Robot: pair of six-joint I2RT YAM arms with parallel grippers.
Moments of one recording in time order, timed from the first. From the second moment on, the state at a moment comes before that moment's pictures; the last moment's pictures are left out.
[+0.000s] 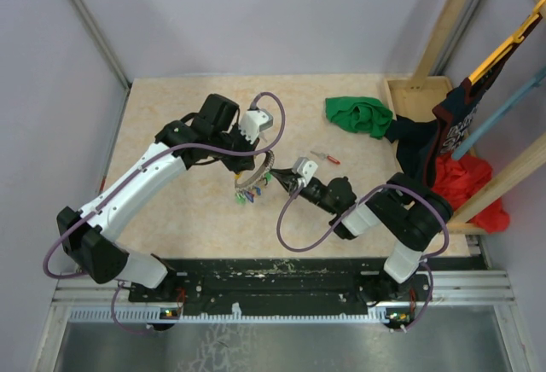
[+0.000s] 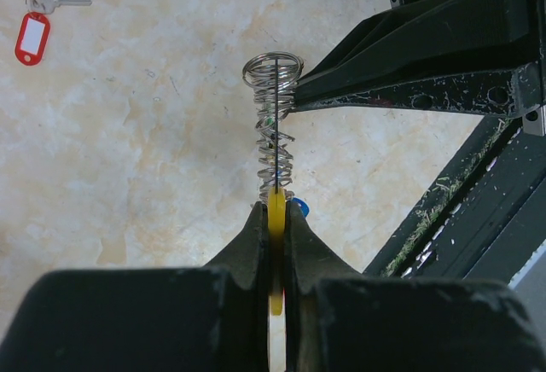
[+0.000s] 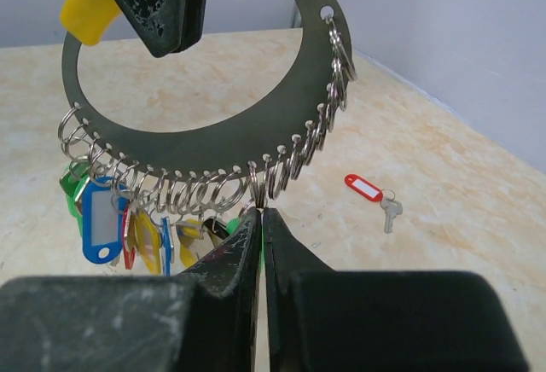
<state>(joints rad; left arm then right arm) -0.66 1.44 1.44 -0.86 0.25 0.17 0.75 1.70 0.40 1.48 -0.28 -0.14</state>
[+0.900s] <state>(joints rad) -0.66 1.44 1.44 -0.86 0.25 0.15 0.75 1.70 0.38 1.53 -0.28 -0.14</state>
